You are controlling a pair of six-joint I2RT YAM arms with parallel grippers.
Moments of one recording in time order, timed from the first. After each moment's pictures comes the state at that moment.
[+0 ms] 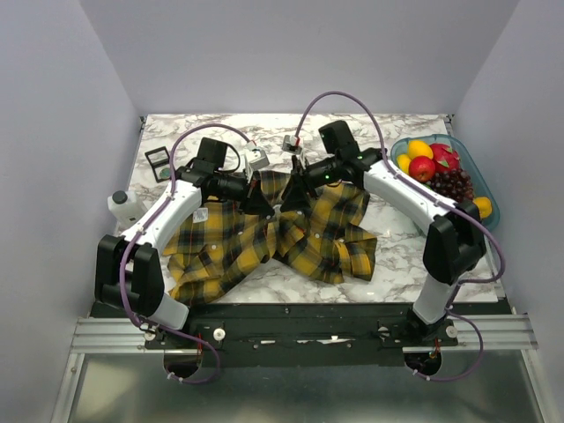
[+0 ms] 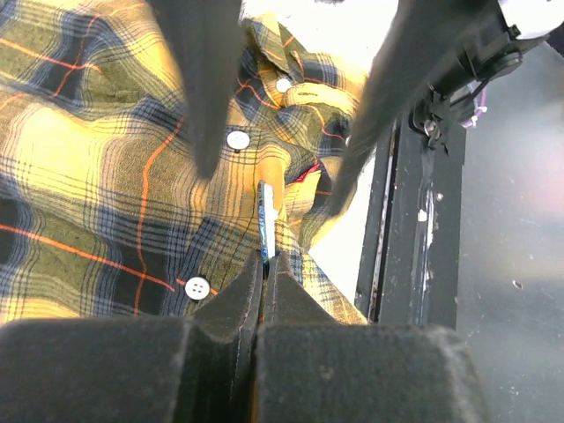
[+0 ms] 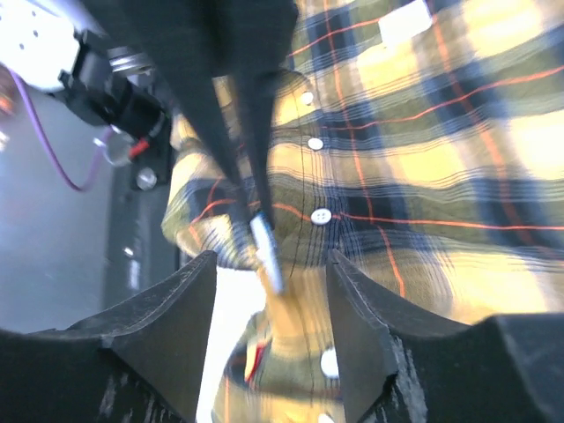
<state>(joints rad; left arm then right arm) -0.29 1.50 1.17 -0.59 1.09 0.36 0.57 1.79 1.51 -0.48 -1.00 -0.24</state>
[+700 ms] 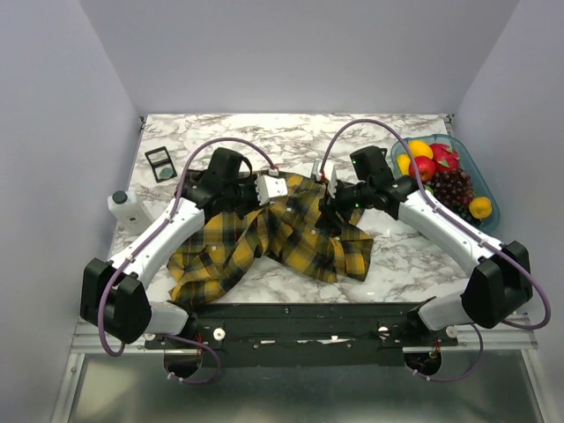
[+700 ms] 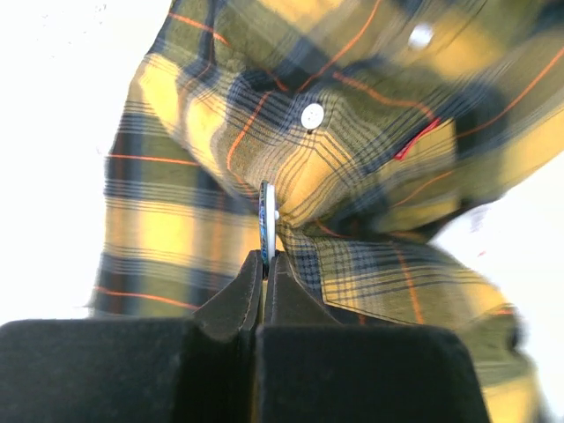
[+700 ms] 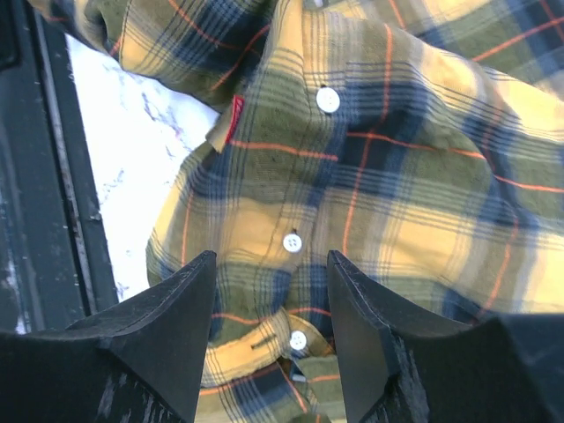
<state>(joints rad) -0.44 1.34 1.11 -0.56 0.52 0.77 0.52 1.43 1.15 -0.56 -0.67 -0.51</state>
